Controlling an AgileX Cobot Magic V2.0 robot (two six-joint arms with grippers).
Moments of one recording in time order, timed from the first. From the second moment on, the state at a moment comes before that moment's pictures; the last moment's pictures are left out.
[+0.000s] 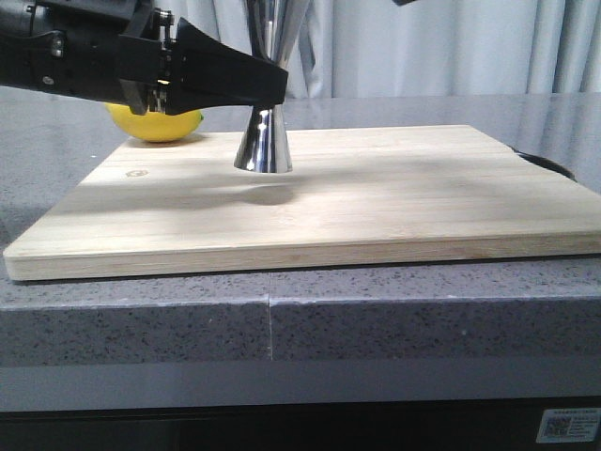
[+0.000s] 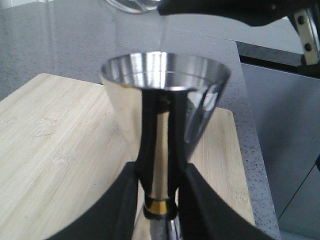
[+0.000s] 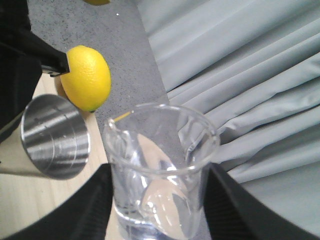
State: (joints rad) left arm -0.30 1.76 -1.00 -1.71 1.15 2.13; right arm 0.51 1.31 -0.97 -1.06 -0.16 0.00
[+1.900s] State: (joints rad) left arm -0.30 1.76 -1.00 -1.71 1.15 2.13; right arm 0.51 1.31 -0.97 -1.20 -0.18 0.00
